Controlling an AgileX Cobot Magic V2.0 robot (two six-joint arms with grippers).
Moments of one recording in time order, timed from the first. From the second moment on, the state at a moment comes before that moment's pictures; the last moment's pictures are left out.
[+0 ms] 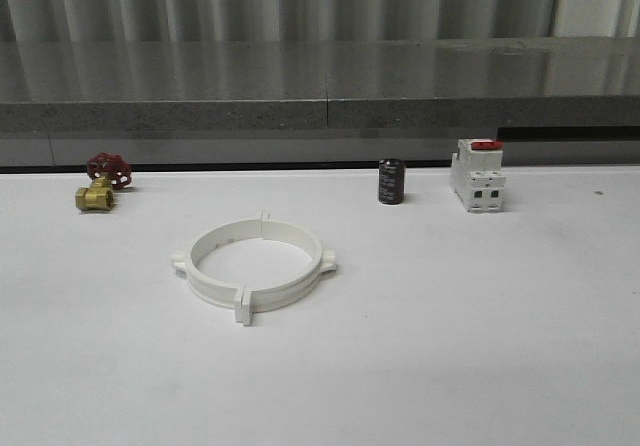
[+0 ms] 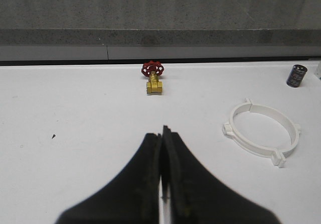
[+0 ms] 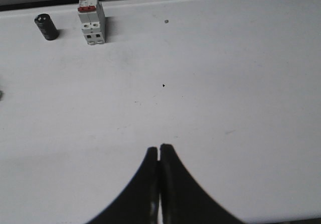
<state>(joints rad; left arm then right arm) -0.11 0.17 -0.49 -0.02 0.71 -0.02 0.25 0.36 -0.68 -0.29 1.00 0.43</state>
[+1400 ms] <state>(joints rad) -0.11 0.17 -0.49 -0.02 0.71 -0.02 -0.04 -0.01 -0.13 0.06 0.35 0.03</state>
